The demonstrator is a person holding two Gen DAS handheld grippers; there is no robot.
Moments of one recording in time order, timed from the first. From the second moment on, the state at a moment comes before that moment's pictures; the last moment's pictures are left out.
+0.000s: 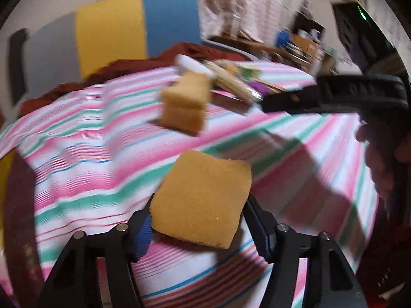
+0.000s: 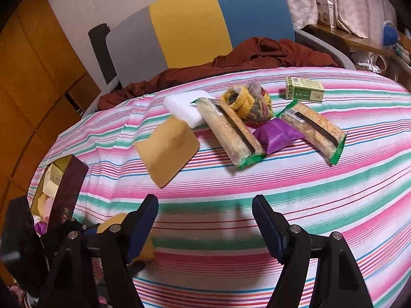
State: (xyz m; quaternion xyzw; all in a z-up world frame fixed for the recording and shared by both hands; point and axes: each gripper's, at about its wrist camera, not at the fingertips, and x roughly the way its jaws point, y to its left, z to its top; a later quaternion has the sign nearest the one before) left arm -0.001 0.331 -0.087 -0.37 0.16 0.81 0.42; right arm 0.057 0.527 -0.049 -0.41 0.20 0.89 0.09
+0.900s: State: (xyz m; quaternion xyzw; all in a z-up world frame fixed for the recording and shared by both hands) left arm -0.025 0.276 -0.097 -0.39 0.03 0.82 0.41; right arm -0.053 0.502 -0.069 -0.41 0.27 0.86 0.14
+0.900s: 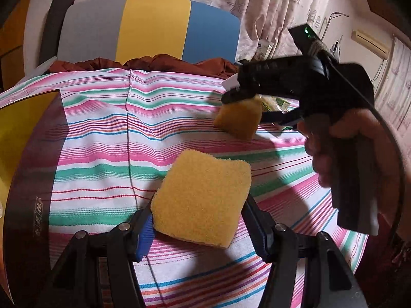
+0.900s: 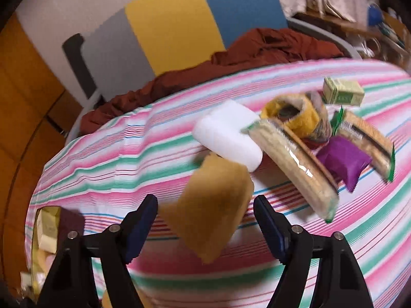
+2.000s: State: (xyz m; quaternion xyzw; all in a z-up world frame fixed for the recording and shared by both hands) left arm 0.005 0.263 -0.060 -0.36 0.05 0.84 0.40; right arm 0.051 0.478 -0.056 -0.43 0.19 0.88 0.03
